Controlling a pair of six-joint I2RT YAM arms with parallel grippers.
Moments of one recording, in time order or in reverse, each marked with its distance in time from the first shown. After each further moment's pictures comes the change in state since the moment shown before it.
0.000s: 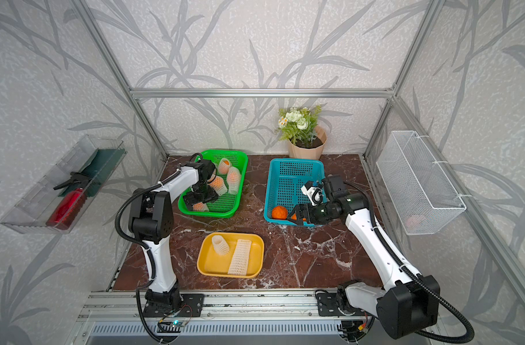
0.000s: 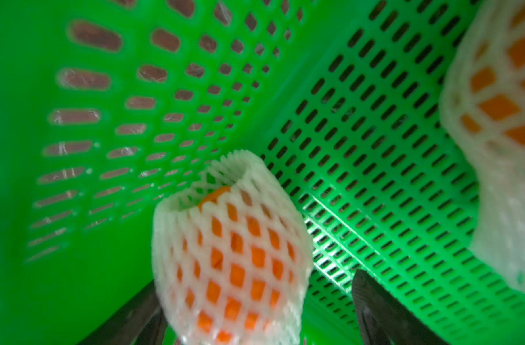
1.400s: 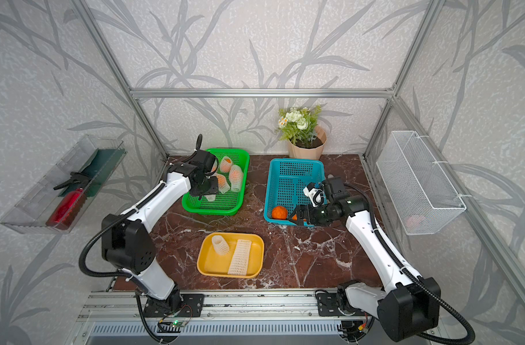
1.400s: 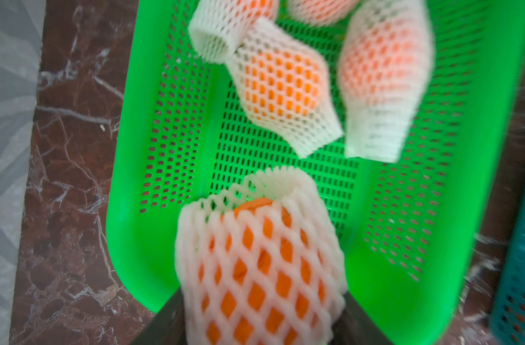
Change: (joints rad) left arm -0.174 -0.408 -0.113 0.184 -0.003 0.378; right arm 0.000 -0.011 -0.021 0.011 0.037 0.078
